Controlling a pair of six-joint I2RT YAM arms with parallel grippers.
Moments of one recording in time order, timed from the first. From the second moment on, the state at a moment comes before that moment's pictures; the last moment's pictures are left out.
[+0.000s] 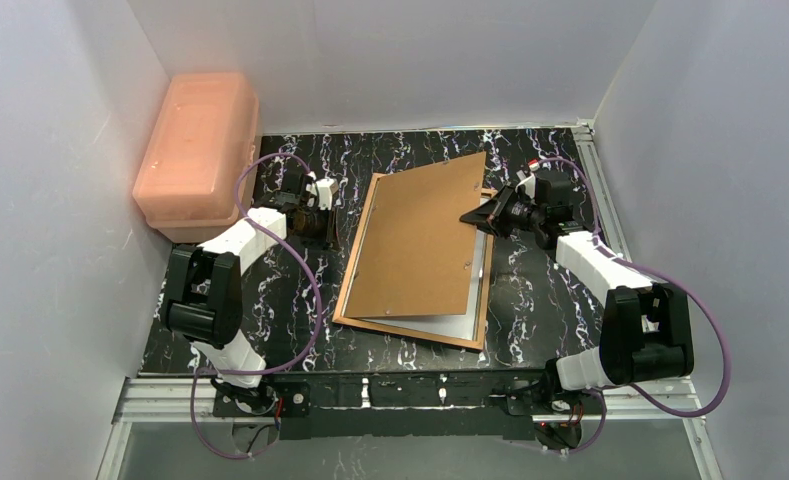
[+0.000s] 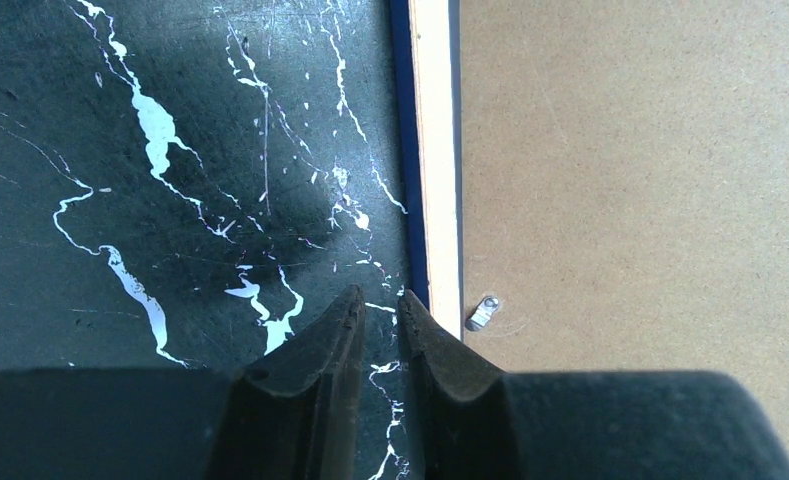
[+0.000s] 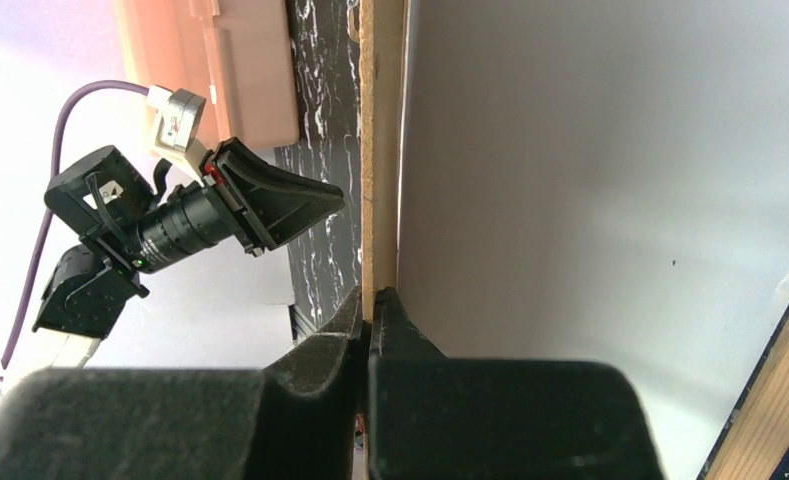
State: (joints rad) left arm -0.25 1.65 1.07 -0.49 0.32 -0.09; right arm 0.17 1.40 0.84 0.01 -0.68 0.93
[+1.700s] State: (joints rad) left arm -0.30 1.68 1.05 -0.48 0.31 -0.07; right arm 0.17 1.54 0.92 -0.08 -0.69 0.78
